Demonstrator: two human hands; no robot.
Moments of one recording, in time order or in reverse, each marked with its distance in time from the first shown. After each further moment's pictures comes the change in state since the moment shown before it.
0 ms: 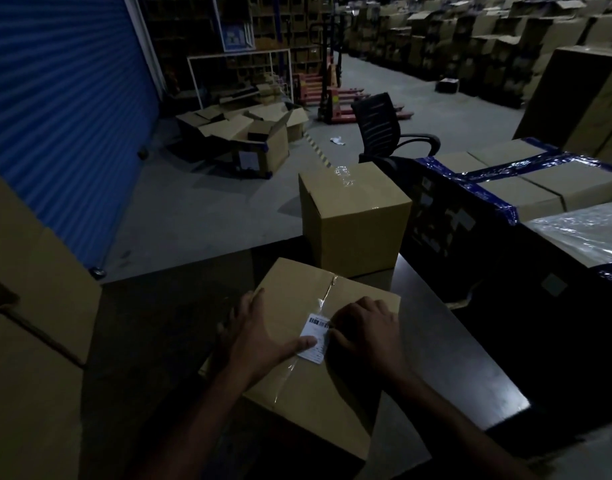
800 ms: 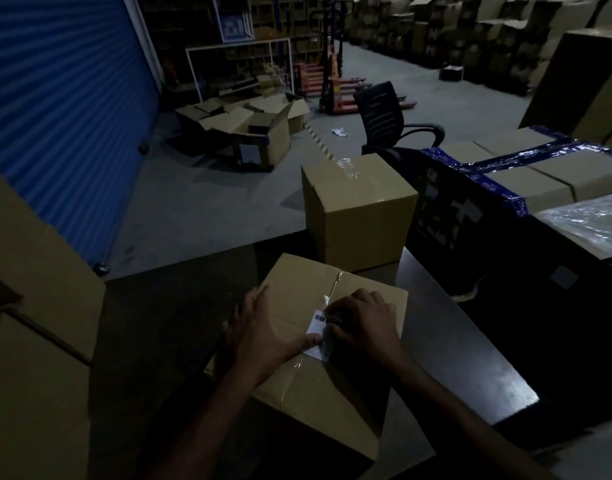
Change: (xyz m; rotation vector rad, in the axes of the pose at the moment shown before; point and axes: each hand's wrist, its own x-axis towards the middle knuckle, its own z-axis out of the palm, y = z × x) left_hand -0.001 0.001 0.000 0.068 0.027 -0.003; right_hand 0.014 -0.014 -0.001 0.013 -0.063 -0.038
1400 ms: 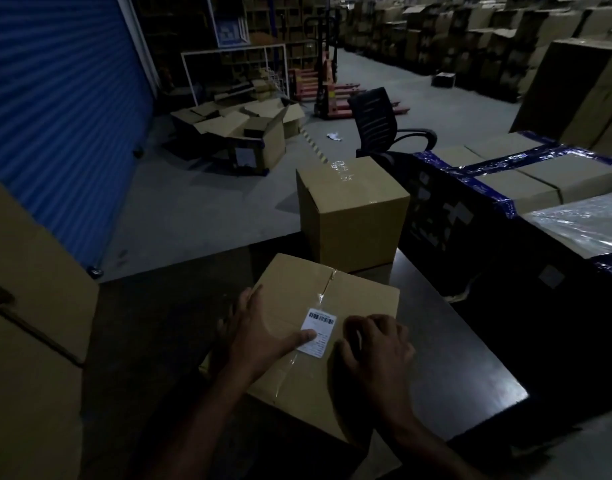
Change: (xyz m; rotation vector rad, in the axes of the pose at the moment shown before) left_hand -0.004 0.005 -0.005 -0.065 -0.007 -0.030; right_hand -0.065 -0.012 0.006 0.119 0.241 0.271
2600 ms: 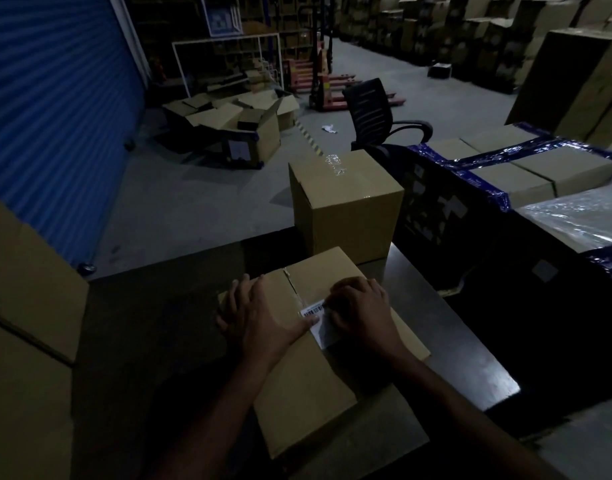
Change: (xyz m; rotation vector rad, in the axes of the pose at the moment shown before) left_hand 0.009 0.023 0.026 -0.034 0.166 0.018; right_hand 0.080 0.024 0.008 -0.085 -0.169 -0.328
